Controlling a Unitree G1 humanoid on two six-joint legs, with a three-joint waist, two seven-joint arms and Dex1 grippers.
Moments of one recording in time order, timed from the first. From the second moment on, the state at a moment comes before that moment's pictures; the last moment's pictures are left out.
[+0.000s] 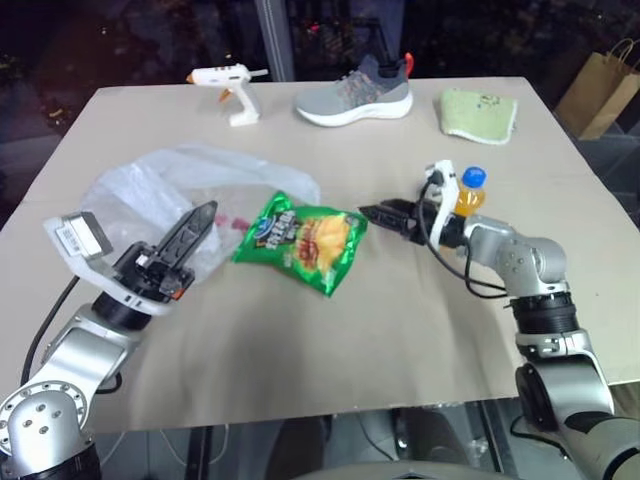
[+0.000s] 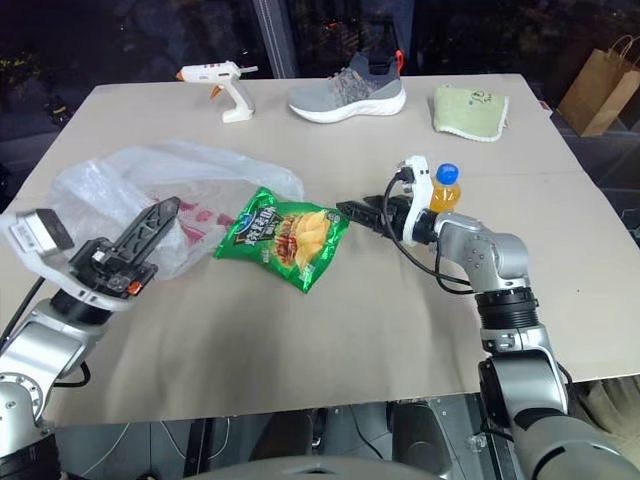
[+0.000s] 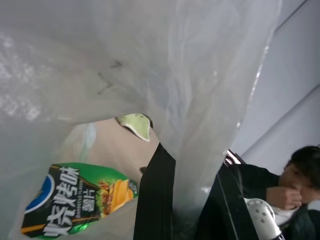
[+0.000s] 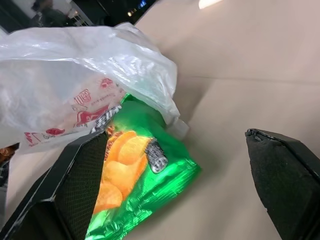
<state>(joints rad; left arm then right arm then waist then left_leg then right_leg) 0.08 0.55 0.60 -0.43 -1.55 0.70 -0.41 -0.69 -0.26 0.01 0.14 0.67 0.81 0.62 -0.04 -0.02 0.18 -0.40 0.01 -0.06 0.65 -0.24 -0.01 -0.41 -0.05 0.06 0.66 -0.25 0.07</state>
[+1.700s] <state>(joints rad) -0.10 0.50 0.42 -0.17 -1.33 0.76 -0.58 -0.68 -0.38 0.04 -0.09 0.67 1.03 0.95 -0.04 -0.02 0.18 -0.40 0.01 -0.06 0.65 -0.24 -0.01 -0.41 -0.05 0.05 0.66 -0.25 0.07</state>
